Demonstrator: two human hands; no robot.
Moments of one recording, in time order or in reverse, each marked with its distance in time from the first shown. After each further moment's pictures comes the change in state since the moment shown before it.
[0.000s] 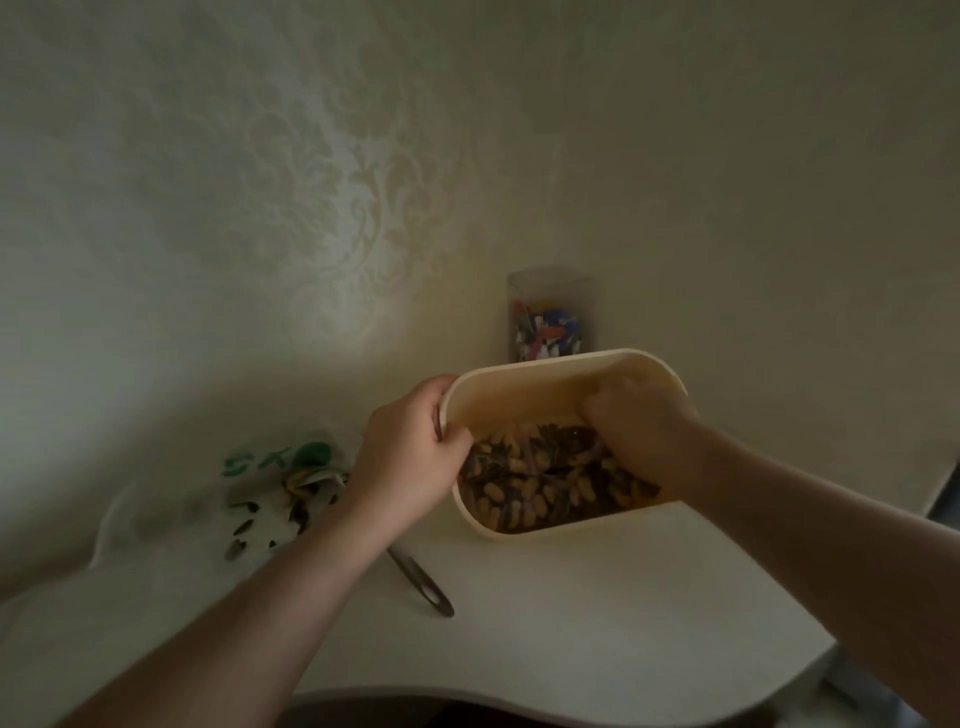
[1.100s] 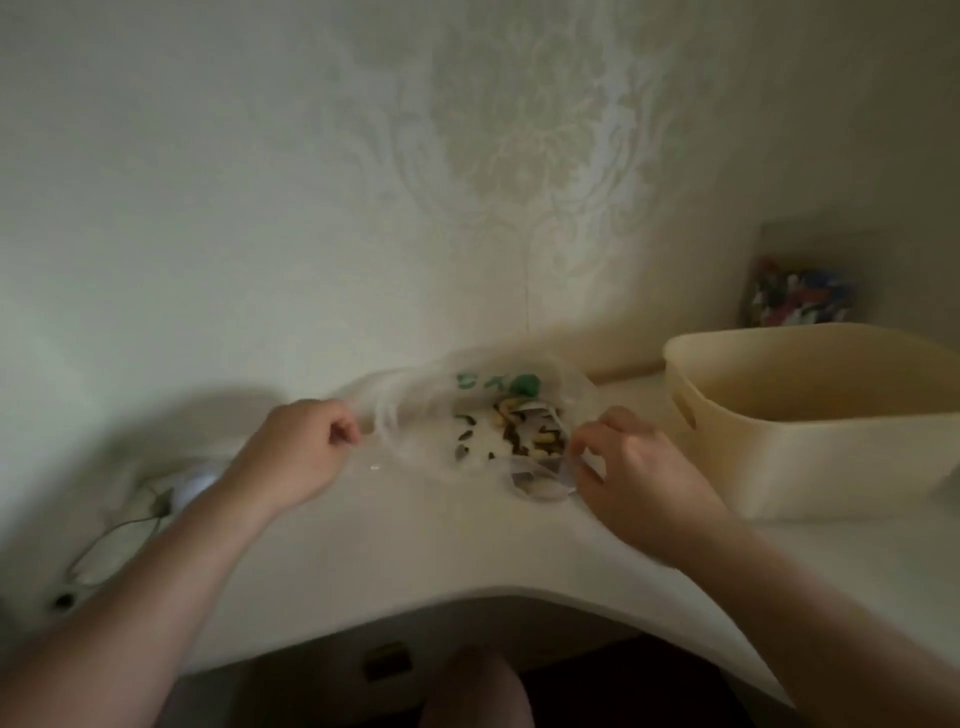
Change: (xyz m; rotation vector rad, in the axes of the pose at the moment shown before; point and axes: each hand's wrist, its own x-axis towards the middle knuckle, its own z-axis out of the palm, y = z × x) left_hand -0.118 -0.167 -0.227 0.669 0.001 -0.467; right_hand -0.049 -0.222 0.073 0.353 0.073 -0.474
